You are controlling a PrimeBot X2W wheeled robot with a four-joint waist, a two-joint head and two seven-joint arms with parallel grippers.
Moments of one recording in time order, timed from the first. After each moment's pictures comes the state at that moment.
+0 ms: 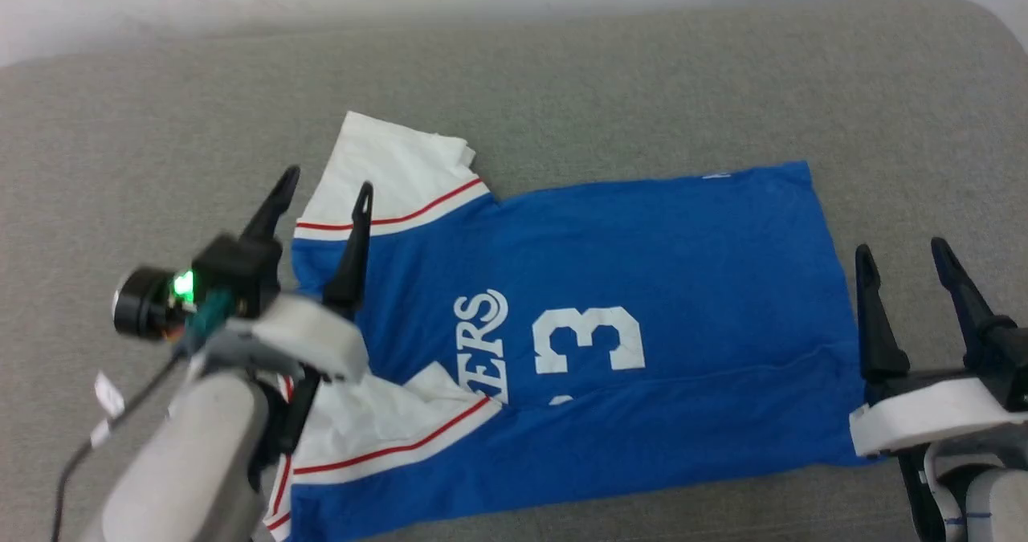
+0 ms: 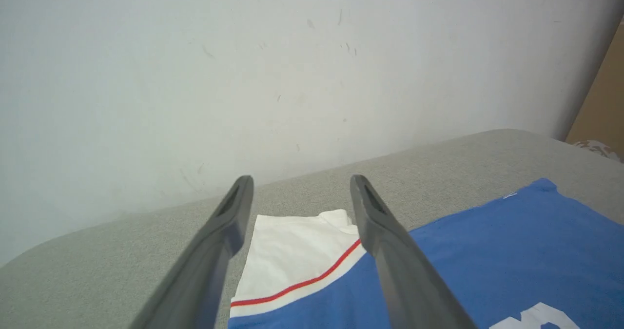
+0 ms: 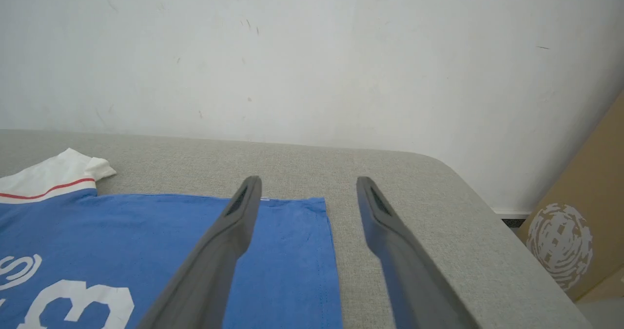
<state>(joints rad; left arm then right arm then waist) -0.35 0.42 -0.41 0.03 -0.37 0.18 -0.12 -0.04 -0.06 -0.13 -0.09 0.02 0.13 -0.08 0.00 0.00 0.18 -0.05</state>
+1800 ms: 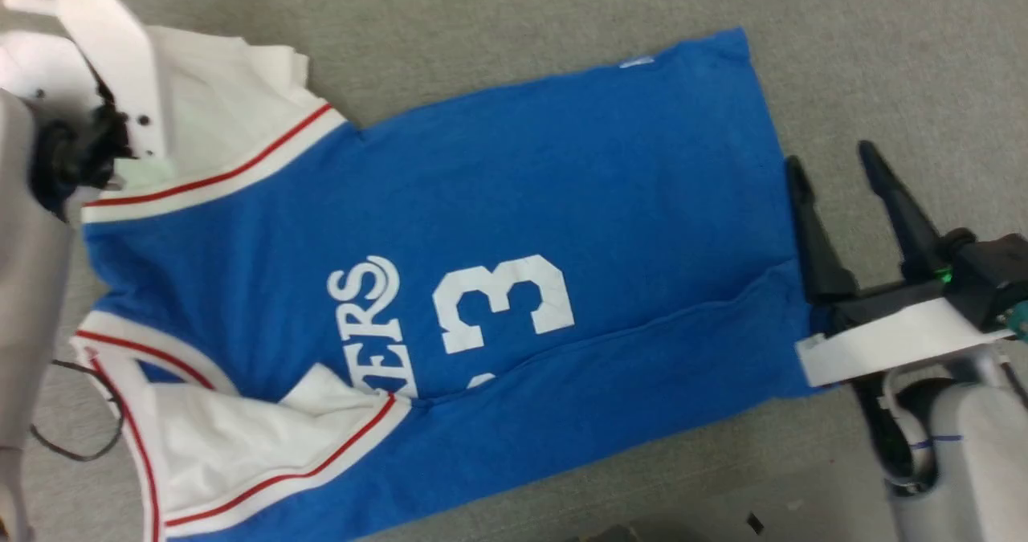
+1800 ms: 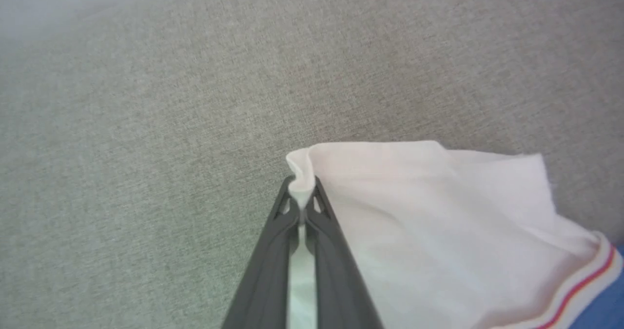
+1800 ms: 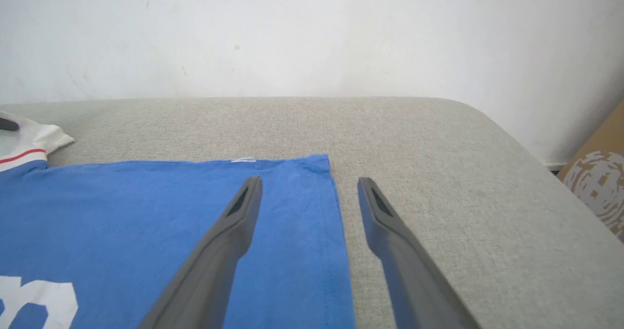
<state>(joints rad) -0.98 0.58 -0.41 0.48 -0.54 0.01 0.73 -0.23 -0.09 0.04 -0.05 0.19 0.13 -0.09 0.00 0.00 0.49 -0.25</state>
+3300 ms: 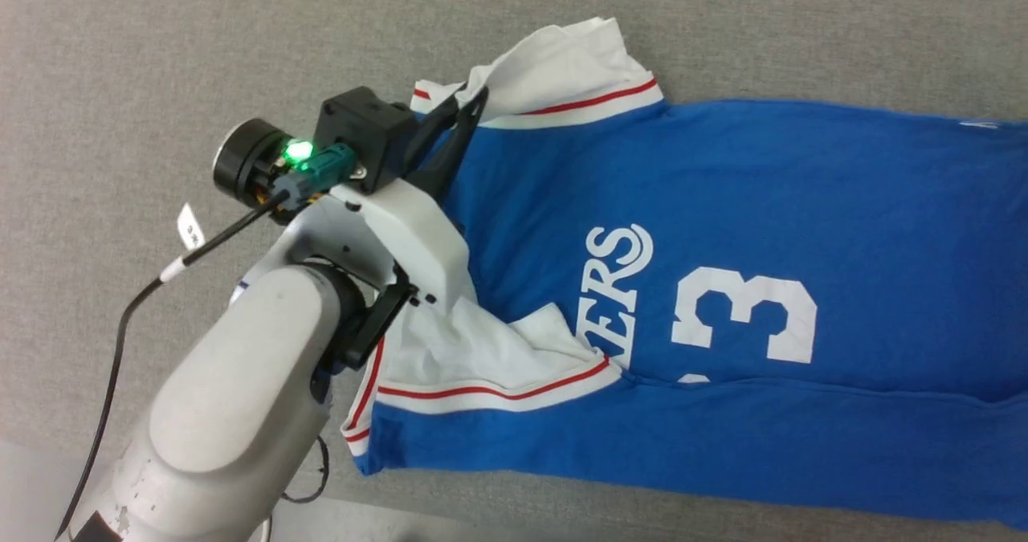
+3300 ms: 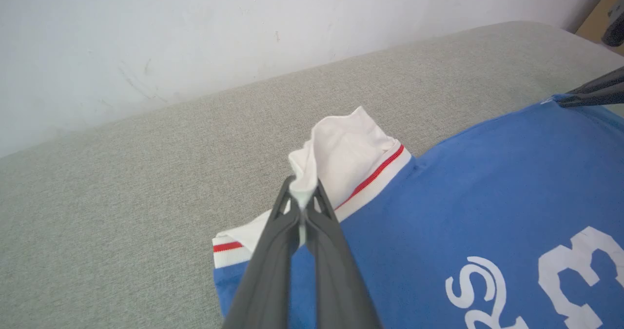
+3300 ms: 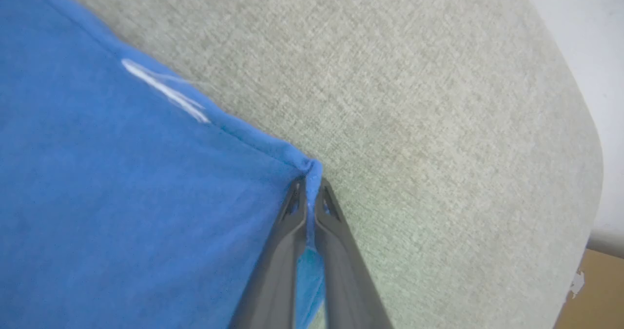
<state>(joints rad) -0.67 0.37 -0.58 -0.01 -0.44 0.05 0.21 -0.77 -0.87 0.59 0.36 0.48 0.13 0.57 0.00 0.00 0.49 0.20</state>
